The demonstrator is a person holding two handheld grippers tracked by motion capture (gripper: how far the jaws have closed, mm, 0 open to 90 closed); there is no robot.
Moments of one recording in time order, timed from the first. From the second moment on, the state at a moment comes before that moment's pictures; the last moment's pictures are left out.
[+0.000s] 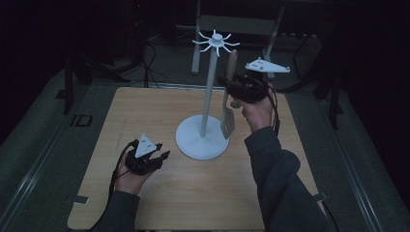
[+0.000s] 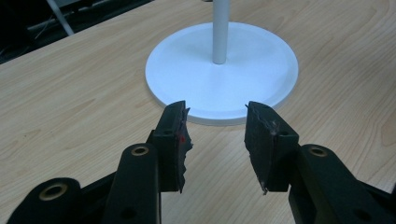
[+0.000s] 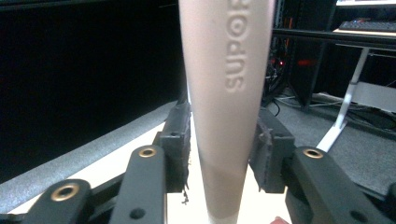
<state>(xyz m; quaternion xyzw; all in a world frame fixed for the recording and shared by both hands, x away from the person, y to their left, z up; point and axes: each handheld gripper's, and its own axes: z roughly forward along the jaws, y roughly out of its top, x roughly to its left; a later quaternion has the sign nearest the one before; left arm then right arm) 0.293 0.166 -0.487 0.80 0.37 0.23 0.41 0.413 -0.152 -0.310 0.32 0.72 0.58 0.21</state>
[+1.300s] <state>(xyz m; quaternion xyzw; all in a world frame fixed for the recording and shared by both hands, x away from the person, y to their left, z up) 0.294 0.167 -0.489 0.80 0.37 0.24 0.41 0.397 -0.185 -0.328 0.31 0.73 0.58 0.22</state>
